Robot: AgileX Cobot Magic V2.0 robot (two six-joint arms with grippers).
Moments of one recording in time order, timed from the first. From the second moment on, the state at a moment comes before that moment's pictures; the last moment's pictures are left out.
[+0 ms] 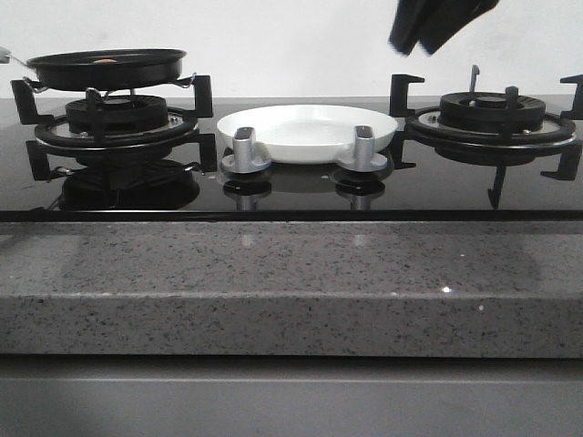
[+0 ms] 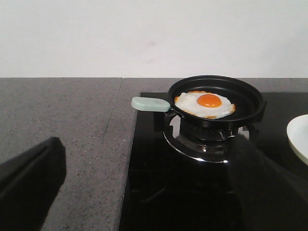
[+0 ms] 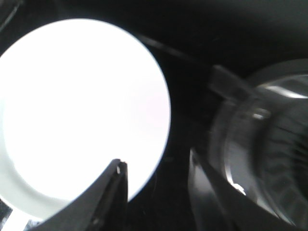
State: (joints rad) left arm -0.01 0.54 -0.60 -0.07 0.32 0.07; right arm 0.19 1.93 -1.91 0.31 1.07 -0.27
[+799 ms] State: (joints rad) left arm -0.01 0.54 -0.60 -0.07 0.32 0.07; right arm 0.22 2.23 -2.18 0.33 1.20 -0.27
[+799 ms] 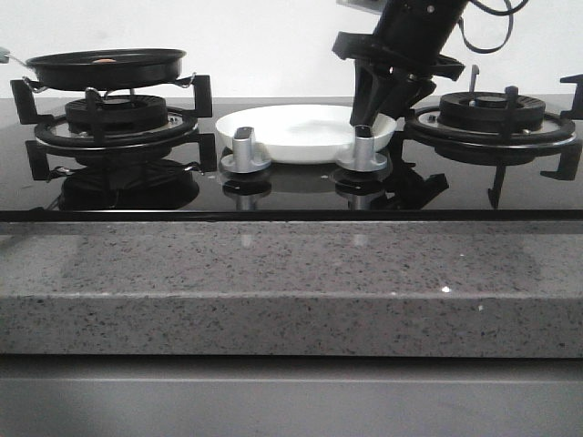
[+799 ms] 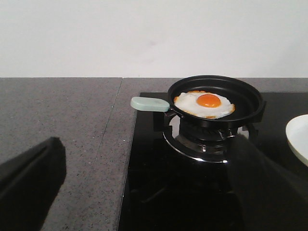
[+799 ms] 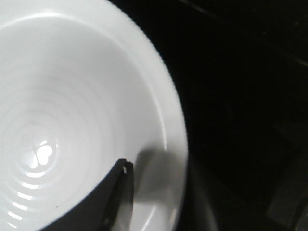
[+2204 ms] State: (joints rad) left arm -0.01 0.54 -0.60 -0.07 0.32 0.07; right arm 0.21 1.67 -1.52 0.55 1.03 -0.31
